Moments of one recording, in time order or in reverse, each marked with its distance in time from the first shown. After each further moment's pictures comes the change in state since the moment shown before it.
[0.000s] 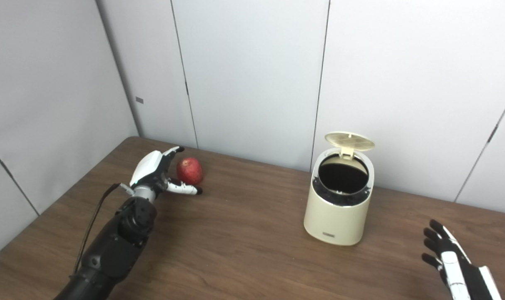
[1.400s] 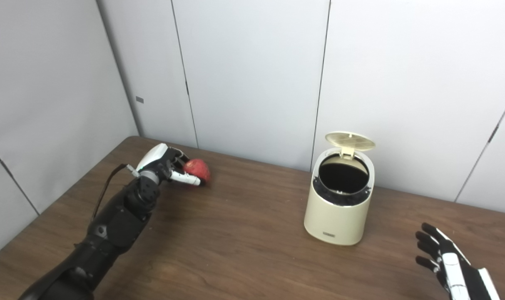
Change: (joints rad) left arm -0.126 0.060 -0.089 0.156 -0.057 0.062 -0.102; right arm 0.012 0.005 -0.001 -0.009 0.032 0.000 0.000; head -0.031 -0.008
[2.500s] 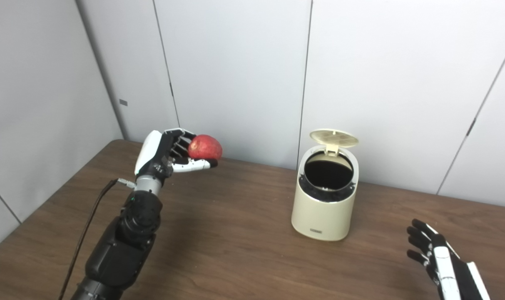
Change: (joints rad) left arm 0.138 -0.184 0.109 -0.469 -0.036 -0.073 0.186; right arm 0.004 0.029 -0.037 0.036 0.023 -0.037 -0.022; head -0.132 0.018
